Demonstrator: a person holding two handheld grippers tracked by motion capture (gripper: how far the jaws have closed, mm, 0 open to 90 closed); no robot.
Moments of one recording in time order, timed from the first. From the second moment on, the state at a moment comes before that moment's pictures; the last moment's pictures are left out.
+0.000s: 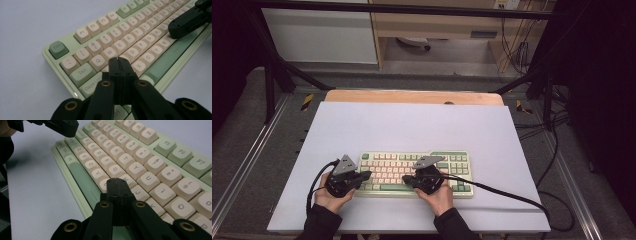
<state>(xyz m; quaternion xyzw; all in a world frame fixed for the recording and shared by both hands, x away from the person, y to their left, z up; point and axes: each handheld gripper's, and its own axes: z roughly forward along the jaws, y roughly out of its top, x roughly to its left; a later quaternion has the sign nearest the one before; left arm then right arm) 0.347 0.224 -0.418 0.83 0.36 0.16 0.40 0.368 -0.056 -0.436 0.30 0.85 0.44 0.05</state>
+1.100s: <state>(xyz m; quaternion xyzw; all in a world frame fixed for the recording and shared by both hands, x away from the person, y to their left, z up) 0.347 0.200 -0.415 0.84 0.34 0.14 0.40 0.364 -0.104 -0.416 0.32 0.83 0.44 0.09</state>
